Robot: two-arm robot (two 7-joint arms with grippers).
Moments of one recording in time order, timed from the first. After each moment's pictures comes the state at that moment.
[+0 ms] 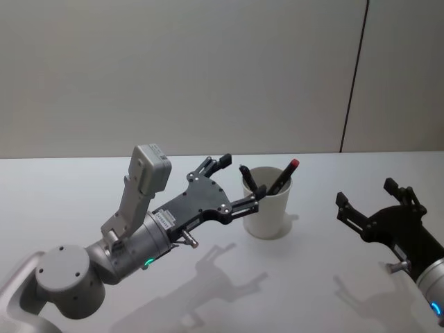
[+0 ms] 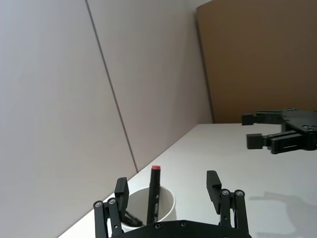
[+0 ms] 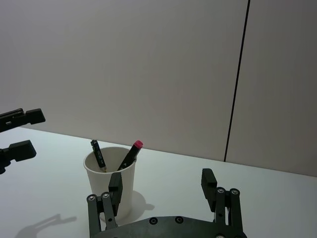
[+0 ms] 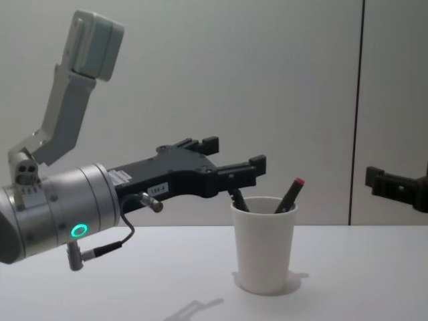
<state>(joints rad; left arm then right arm) -0.42 0.32 0.40 -1.29 -0.36 -0.20 -0.61 -0.01 0.34 -0.23 -1.77 0.29 0.03 0.07</state>
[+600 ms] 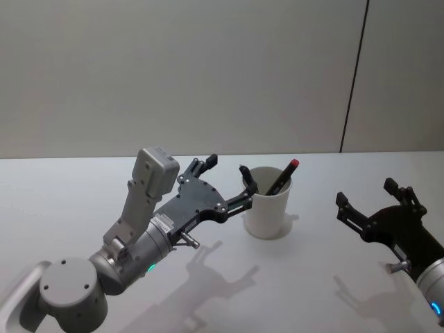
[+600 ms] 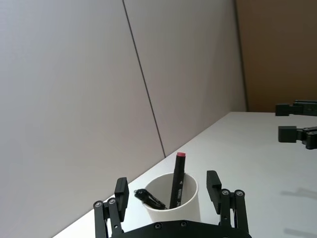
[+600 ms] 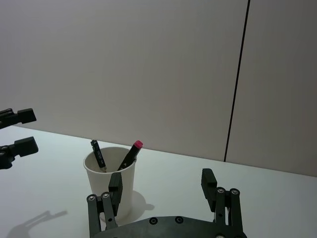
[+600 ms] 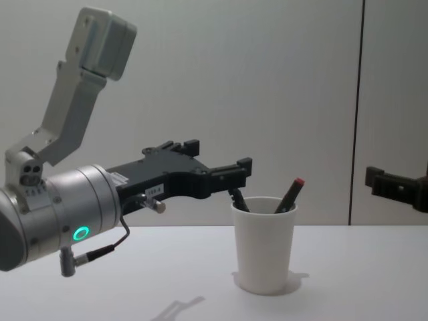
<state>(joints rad) -0.35 0.34 0.42 -1.42 -0.30 -0.11 -0.37 -0.01 0.34 -0.23 -1.77 0.29 0.03 0.07</state>
